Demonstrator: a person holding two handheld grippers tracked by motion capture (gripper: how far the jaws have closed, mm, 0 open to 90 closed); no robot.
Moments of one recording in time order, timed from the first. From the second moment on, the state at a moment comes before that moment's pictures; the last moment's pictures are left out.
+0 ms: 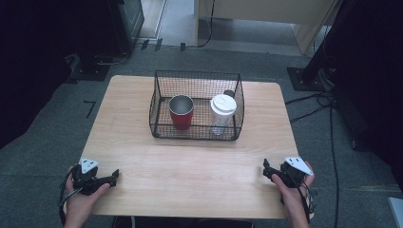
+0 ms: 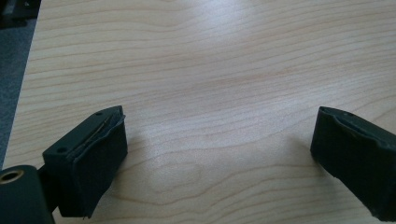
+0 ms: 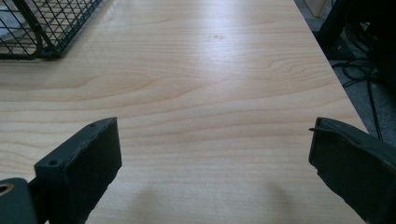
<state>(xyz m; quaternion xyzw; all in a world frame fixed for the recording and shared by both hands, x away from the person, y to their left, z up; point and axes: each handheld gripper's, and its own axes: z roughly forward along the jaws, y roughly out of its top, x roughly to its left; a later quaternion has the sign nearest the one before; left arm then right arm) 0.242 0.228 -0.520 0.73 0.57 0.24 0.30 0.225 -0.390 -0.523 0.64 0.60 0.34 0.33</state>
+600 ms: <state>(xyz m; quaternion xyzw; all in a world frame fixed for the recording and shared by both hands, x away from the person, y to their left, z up) 0.242 0.228 -0.520 0.73 0.57 0.24 0.30 0.216 -0.415 -0.527 0.68 0.61 0.28 0.29</state>
